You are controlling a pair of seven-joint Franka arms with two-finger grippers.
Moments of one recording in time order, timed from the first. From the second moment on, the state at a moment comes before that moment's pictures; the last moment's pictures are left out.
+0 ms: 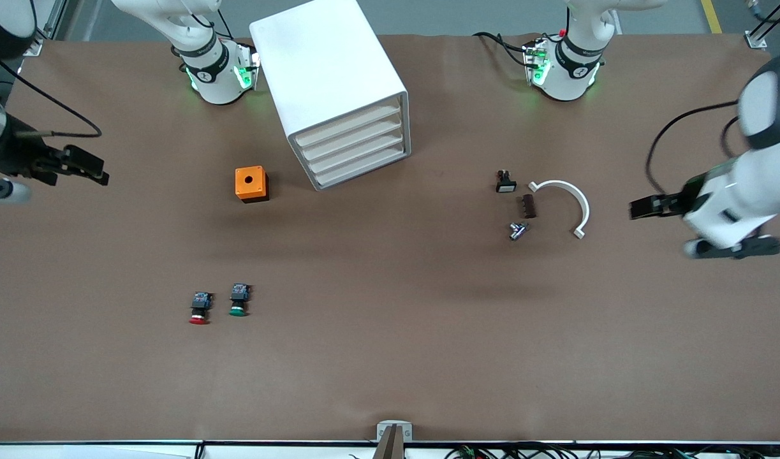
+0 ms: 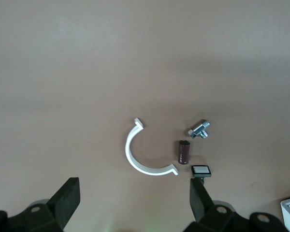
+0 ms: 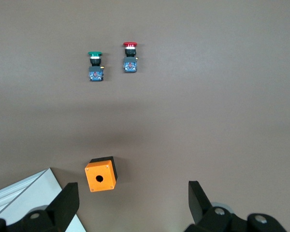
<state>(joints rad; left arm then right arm) -0.11 0.27 -0.01 -1.51 -0.02 1.56 -0.15 -0.01 0.01 -0.01 -1.66 0.03 1.61 0.00</state>
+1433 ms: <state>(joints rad) -0.43 0.75 -0.02 -1.25 -0.80 1.67 -1.57 0.03 0.49 -0.01 -1.77 0.03 2.24 0.11</state>
